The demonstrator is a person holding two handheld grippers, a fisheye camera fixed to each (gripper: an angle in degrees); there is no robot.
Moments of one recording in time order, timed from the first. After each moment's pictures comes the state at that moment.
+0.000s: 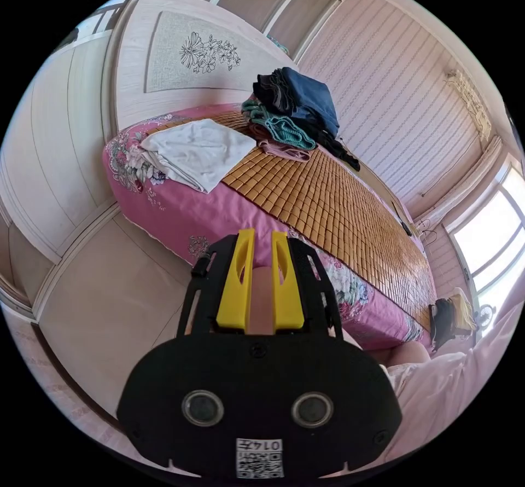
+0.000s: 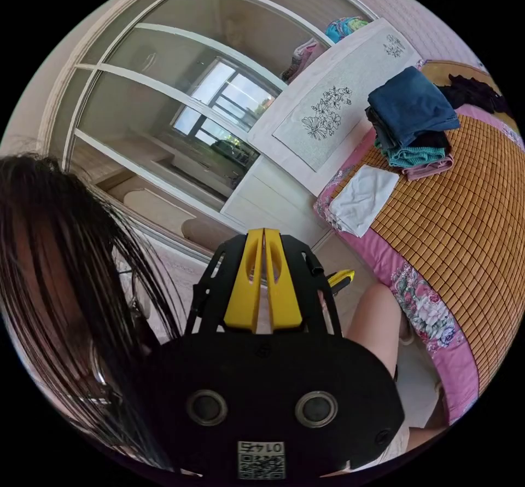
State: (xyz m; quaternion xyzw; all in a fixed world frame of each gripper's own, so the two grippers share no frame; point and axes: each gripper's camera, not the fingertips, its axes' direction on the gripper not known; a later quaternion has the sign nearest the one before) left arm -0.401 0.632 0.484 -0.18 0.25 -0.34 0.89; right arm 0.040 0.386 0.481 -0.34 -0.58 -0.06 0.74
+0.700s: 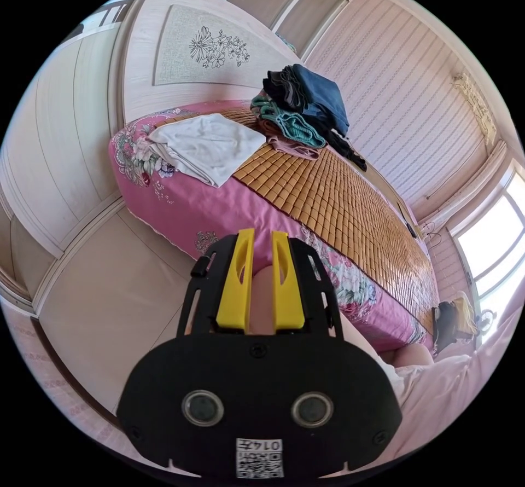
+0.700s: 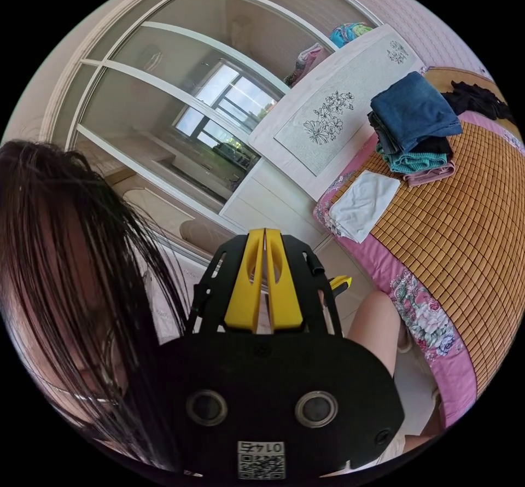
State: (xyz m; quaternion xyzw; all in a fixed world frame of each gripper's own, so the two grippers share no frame) left arm -0.491 0.631 0.506 -0.19 0.24 -0.35 0.89; right arm -0.039 0.350 0.540 -0.32 -0.58 -0.07 0.75
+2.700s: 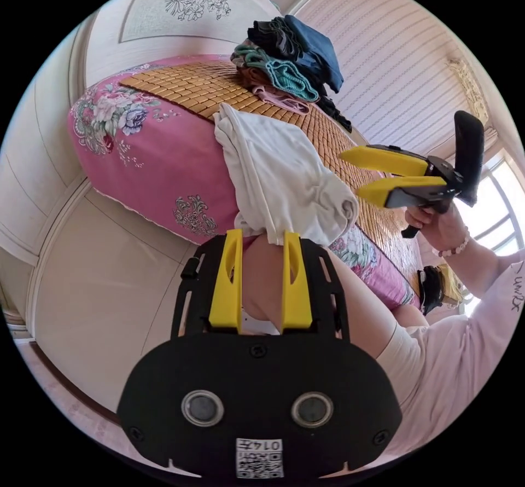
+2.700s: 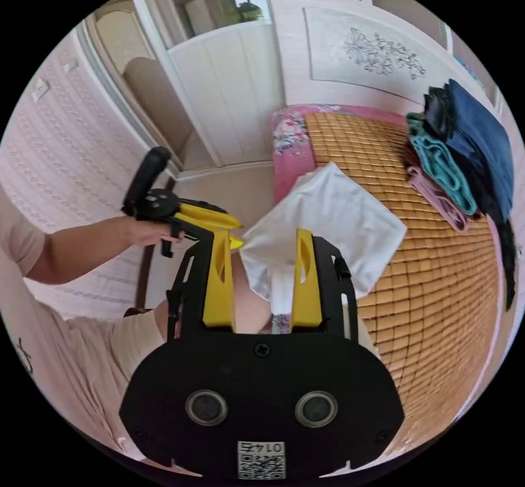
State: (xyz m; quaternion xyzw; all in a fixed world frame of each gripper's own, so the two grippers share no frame) left arm -0.501 0.631 0.633 -0.25 0.35 -0.31 0.85; right arm -0.193 0.372 0.802 -0.31 -0.48 -0.49 0.66
